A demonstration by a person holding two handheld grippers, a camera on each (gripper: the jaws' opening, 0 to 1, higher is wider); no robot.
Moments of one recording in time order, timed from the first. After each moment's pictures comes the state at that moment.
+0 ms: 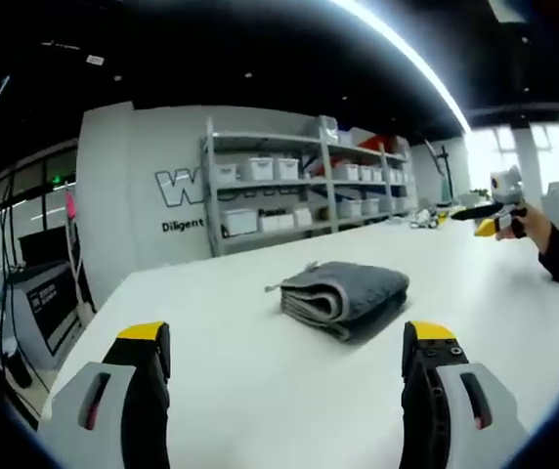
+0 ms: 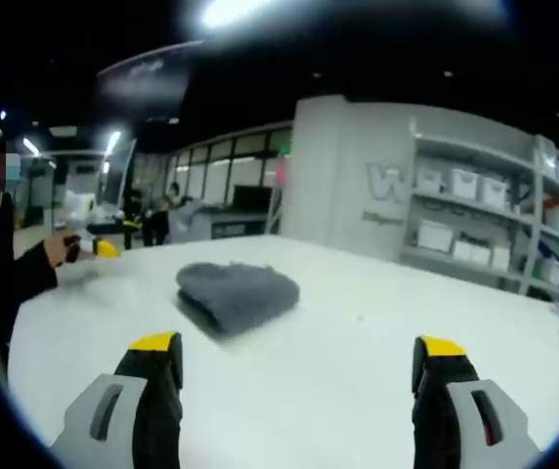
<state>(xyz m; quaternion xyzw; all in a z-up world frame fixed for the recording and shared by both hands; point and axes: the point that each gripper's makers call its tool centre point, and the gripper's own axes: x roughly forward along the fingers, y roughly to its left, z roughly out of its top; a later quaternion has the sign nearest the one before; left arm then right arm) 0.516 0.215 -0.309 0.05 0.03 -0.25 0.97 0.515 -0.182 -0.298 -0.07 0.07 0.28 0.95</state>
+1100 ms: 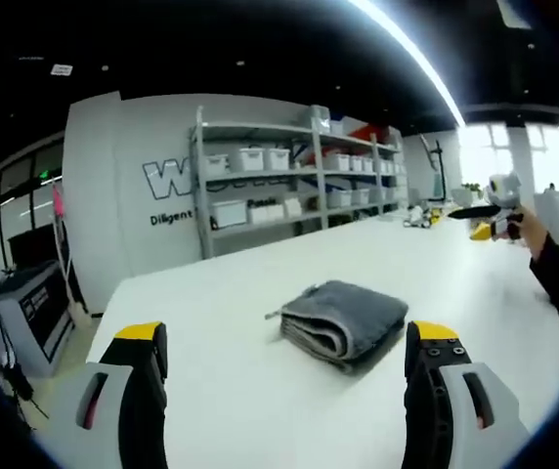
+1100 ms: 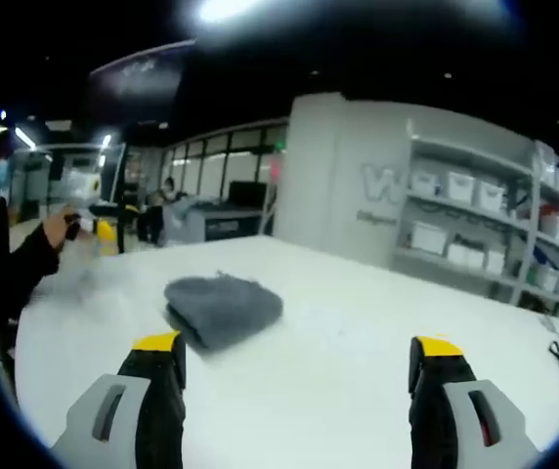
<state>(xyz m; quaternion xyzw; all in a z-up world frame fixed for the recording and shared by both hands) 0.546 0.206 -0.234 0.07 0.06 -0.28 0.95 0.528 -0.190 -0.240 -0.09 0.08 0.28 0.95</state>
